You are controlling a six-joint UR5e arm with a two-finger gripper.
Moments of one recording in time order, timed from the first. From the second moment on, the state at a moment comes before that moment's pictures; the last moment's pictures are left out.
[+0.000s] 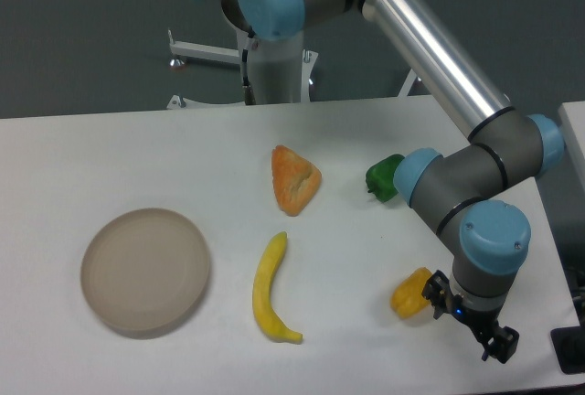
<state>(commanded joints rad) 2.34 -2.57 -0.61 -1.31 1.59 1.35</state>
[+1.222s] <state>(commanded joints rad) 2.30 -2.37 -0.90 -1.32 1.54 1.20</state>
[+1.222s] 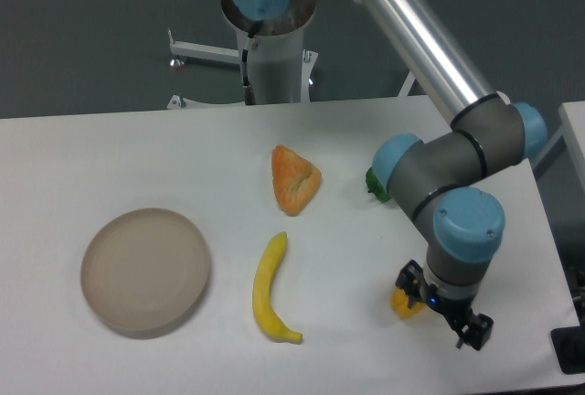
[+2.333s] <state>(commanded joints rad) 2.50 -1.98 -1.50 -1.36 1.58 1.48</state>
